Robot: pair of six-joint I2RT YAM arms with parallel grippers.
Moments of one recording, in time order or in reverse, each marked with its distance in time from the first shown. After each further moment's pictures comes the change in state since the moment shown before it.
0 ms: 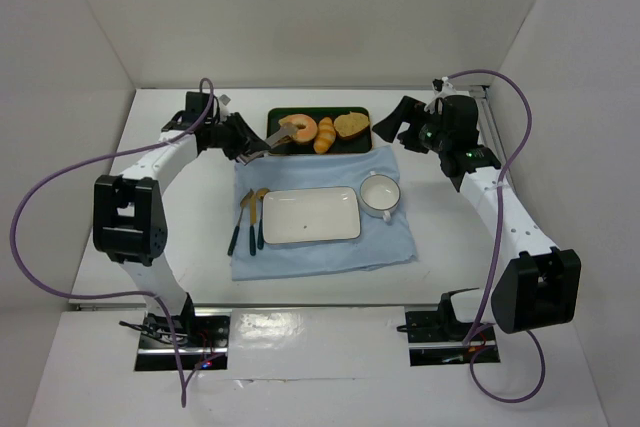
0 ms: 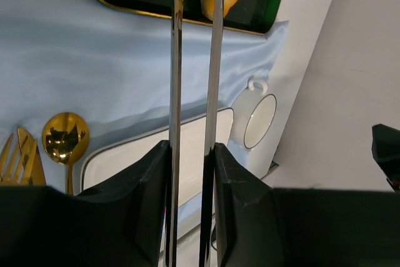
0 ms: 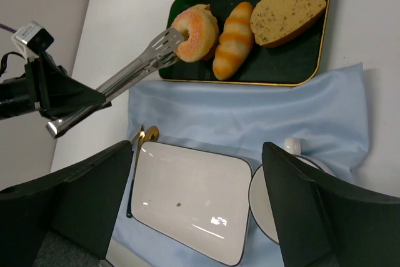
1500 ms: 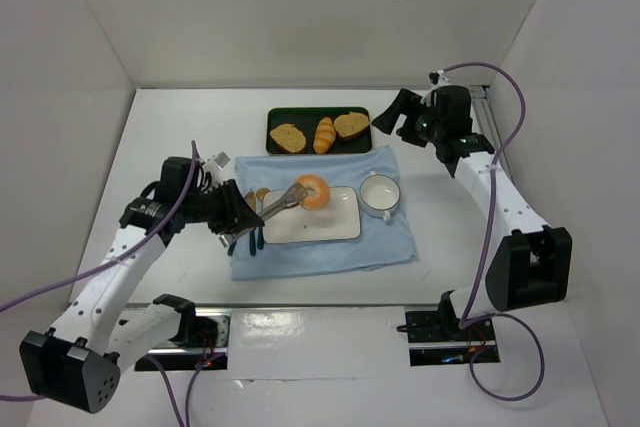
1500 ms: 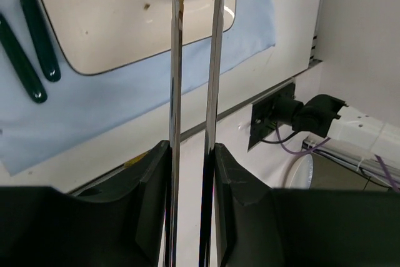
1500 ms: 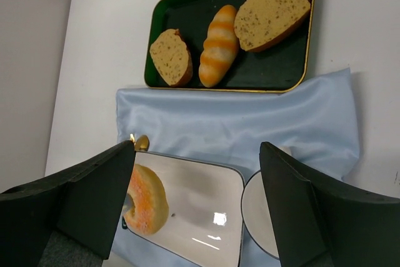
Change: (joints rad) left arm -0.156 -0.818 -0.476 -0.322 -0.002 0.138; right arm 0.000 0.103 0.082 -0.035 0.035 0.006
